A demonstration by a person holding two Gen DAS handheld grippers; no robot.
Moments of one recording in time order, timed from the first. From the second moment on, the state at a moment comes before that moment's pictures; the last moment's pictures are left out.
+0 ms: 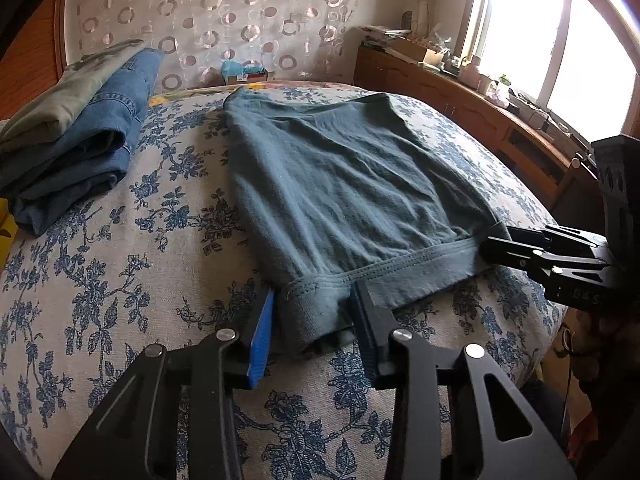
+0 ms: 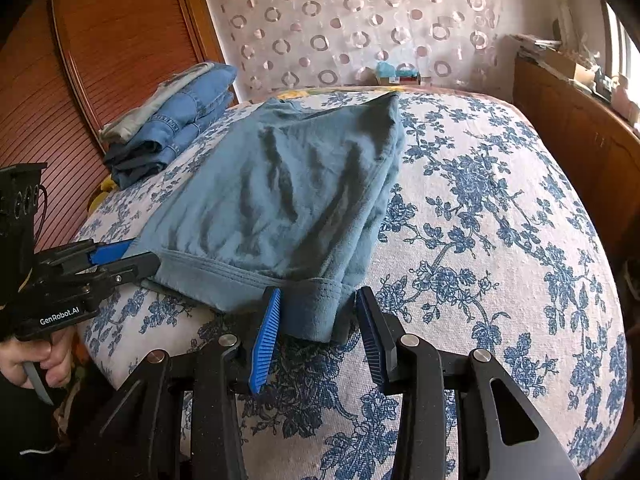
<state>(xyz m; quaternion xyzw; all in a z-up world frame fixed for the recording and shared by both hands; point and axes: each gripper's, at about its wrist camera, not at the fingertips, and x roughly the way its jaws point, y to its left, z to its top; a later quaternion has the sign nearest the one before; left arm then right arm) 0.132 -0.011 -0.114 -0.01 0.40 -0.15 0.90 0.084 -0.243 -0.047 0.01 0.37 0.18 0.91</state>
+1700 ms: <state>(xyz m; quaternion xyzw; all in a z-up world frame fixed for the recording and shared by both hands) 0.033 -0.017 -0.012 -0.02 0.29 -0.22 0.93 -0.001 -0.290 0.013 0.05 0.28 0.26 0.92</state>
